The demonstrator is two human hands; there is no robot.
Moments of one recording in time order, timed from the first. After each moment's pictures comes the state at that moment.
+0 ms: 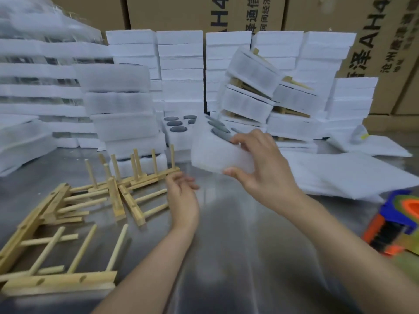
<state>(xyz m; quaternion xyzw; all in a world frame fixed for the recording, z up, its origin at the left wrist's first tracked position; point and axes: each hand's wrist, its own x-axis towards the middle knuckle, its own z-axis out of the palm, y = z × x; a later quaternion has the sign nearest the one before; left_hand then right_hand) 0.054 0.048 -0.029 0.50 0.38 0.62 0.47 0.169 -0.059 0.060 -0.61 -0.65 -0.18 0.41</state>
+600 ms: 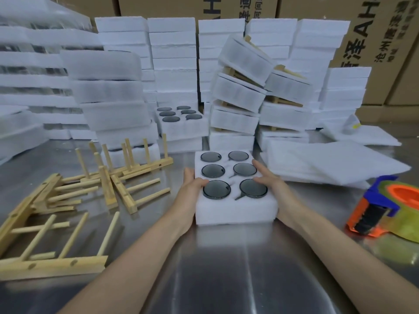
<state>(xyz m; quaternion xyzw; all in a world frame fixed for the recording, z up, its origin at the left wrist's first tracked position) 0.048 0.029 -0.029 0.55 0.29 0.38 0.68 0.204 -0.081 -0.004 -0.56 -0.30 0.44 0.64</state>
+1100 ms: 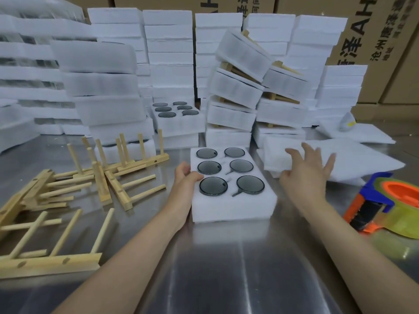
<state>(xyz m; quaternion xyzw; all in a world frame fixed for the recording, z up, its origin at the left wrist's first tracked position) 0.047 0.022 -0.023 0.52 0.32 0.41 0.68 0.256 -0.094 -0.007 -0.87 -0.38 -0.20 0.25</state>
